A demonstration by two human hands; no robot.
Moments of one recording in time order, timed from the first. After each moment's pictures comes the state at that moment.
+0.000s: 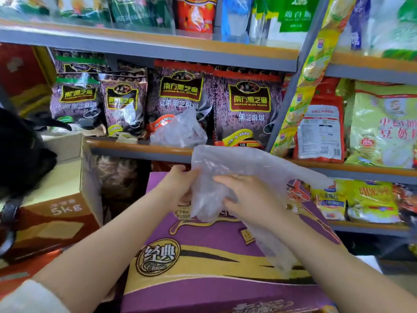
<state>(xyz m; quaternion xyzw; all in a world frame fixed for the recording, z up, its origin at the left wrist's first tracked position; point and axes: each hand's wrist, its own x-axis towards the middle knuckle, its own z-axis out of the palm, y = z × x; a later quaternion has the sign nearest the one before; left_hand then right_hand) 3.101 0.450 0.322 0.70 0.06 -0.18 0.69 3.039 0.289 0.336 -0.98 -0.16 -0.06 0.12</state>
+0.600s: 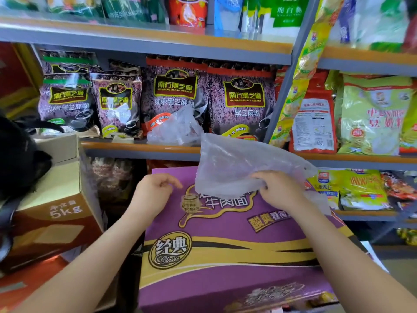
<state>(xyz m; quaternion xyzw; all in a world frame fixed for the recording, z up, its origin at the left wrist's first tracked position) 3.085 0.511 0.291 0.87 -0.05 0.02 0.50 3.047 0.243 0.306 -0.99 0.03 -0.04 0.10</state>
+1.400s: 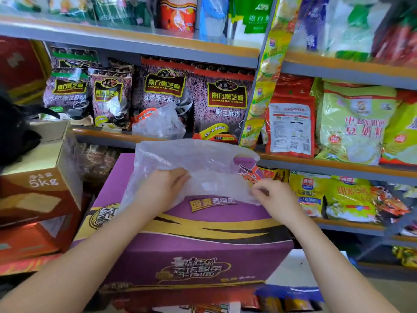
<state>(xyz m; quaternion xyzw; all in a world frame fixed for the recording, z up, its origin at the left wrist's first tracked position) 3.012 0.400 0.305 0.92 -0.22 0.19 0.28 2.973 0.139 0.299 -0.96 -0.03 -0.10 0.26</state>
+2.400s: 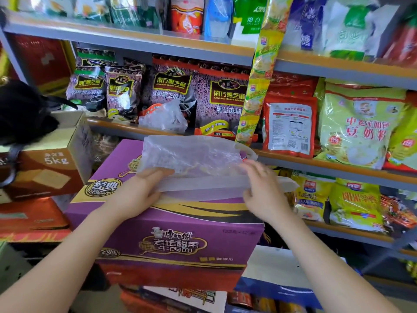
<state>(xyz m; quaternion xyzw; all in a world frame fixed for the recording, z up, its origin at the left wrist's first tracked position) 2.966 0.420 0.277 0.94 -0.25 0.11 0.22 2.941 0.122 0.305 -0.97 -0.11 -0.17 0.12</state>
